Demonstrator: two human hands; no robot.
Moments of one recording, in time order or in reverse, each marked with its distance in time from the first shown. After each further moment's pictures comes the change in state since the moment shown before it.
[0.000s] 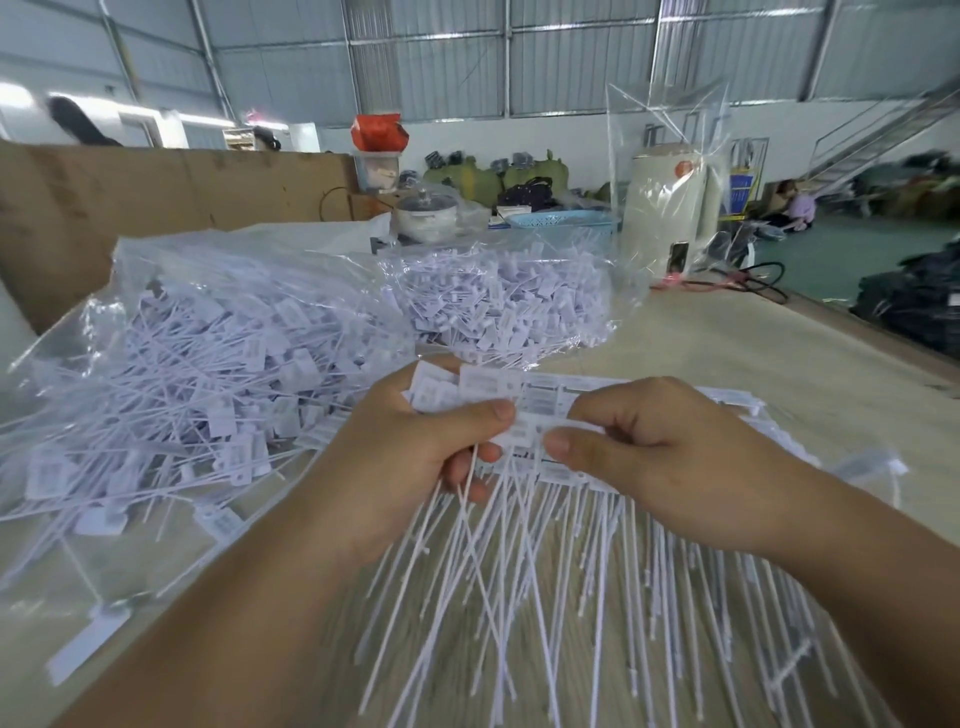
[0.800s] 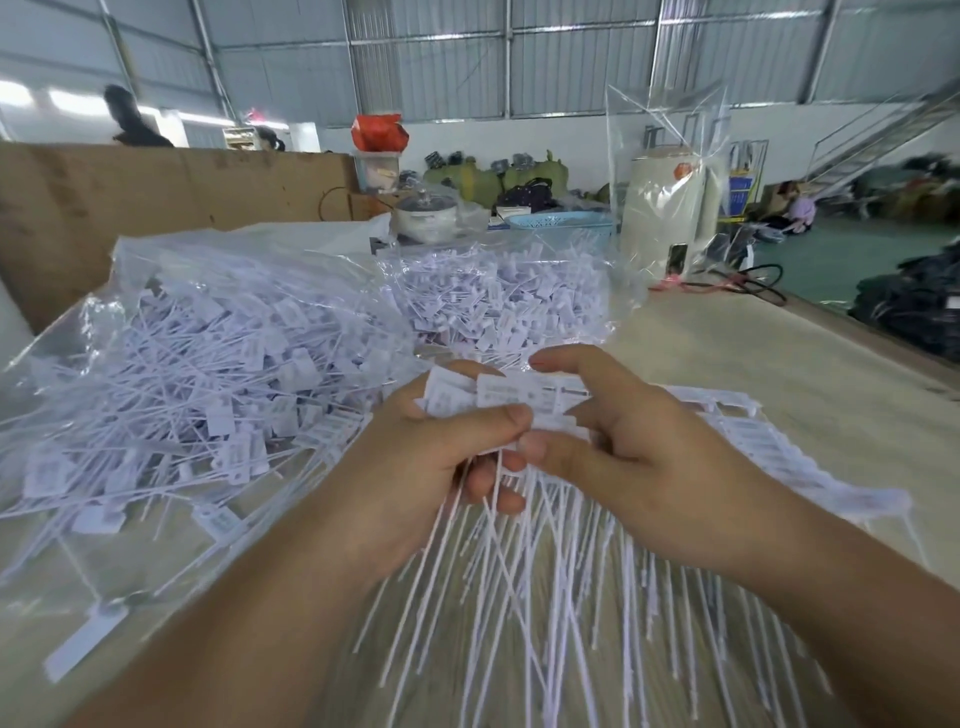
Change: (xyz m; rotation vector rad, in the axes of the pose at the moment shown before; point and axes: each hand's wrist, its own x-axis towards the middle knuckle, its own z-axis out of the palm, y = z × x) left_hand -0.005 0.001 0.016 -0.115 -0.053 -0.024; right_hand -0.002 0.003 0.016 0.107 0.083 -0.098
